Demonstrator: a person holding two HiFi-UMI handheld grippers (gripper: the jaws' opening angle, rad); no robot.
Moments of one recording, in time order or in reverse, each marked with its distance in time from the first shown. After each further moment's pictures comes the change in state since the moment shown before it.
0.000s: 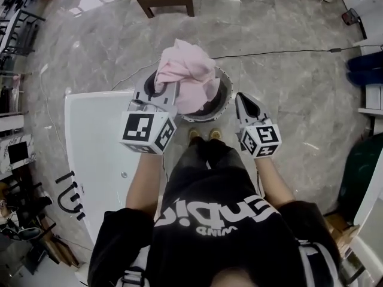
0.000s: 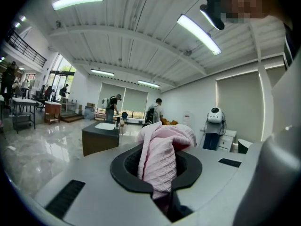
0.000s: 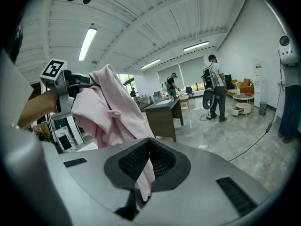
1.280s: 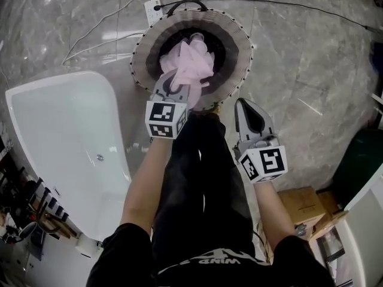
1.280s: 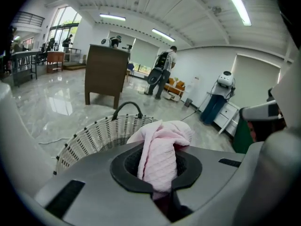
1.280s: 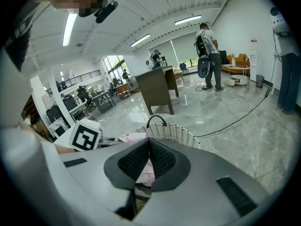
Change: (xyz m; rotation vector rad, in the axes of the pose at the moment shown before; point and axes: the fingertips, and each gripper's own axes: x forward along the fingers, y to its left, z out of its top) left arm 0.080 0.044 -0.556 -0.190 0.511 -0.025; right arm 0.109 -0.039 -0.280 0.102 0.231 -0.024
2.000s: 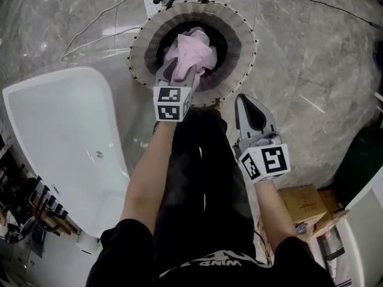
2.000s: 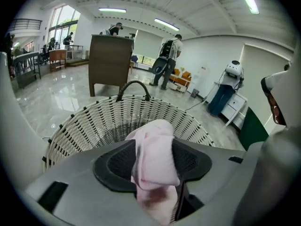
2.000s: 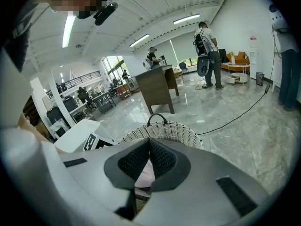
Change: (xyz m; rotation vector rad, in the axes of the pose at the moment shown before) left arm 0.043 0.025 -0.059 -0.001 0.109 0.077; right arm 0.008 -0.001 -0.012 0.015 0.003 0.009
